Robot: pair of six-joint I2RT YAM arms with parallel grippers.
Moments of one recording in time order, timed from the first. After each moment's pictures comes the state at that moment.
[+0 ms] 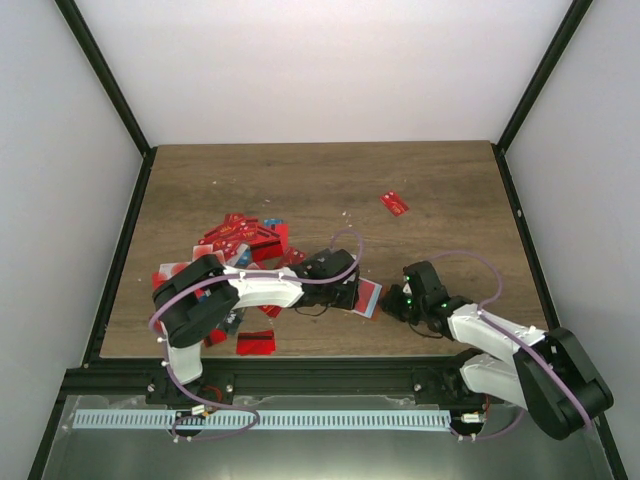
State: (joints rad) left arm -1.02 1.86 1.03 -0.13 0.08 -0.75; right arm 0.49 1.11 0.28 -0.08 -0.26 0.89
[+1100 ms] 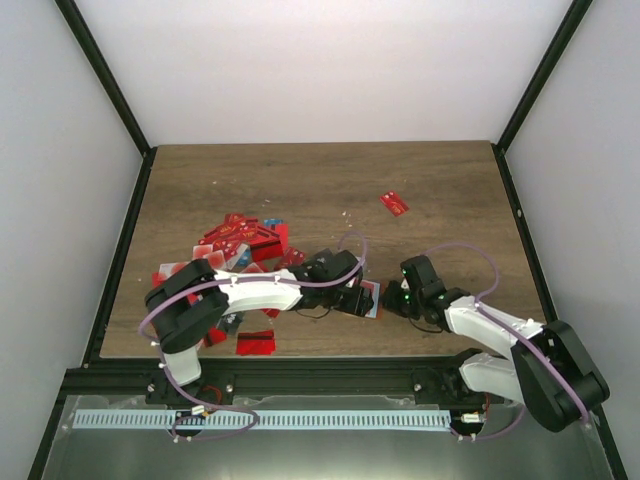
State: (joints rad) left arm -1.05 1.82 1.05 -0.16 0.13 -0.71; right arm 0.49 1.15 0.35 -0.16 -0.21 0.81
